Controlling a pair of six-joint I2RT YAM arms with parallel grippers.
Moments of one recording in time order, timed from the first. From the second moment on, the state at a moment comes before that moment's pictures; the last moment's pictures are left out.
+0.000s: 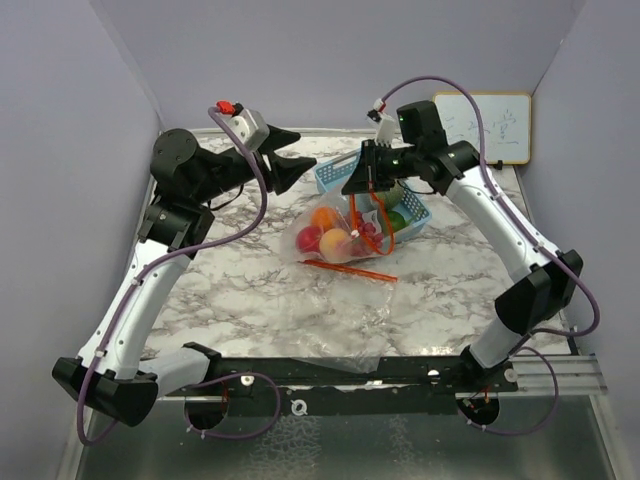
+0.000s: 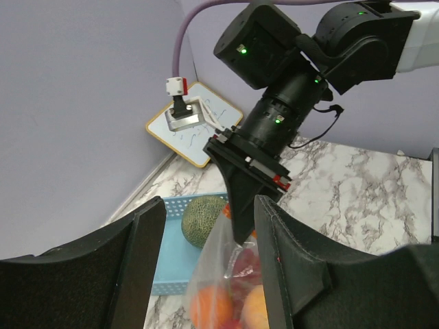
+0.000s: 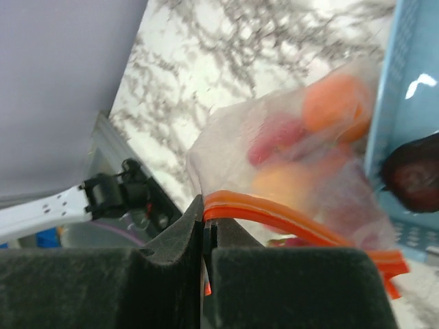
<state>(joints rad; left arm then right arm) -0.38 1.15 1.37 -0.05 0.71 0.03 0.48 1.63 1.71 -0.75 -0.59 0.41</state>
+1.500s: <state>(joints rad) -0.63 1.32 0.74 0.43 0.18 0.21 0.48 2.09 2.10 -0.64 -0.43 0.32</state>
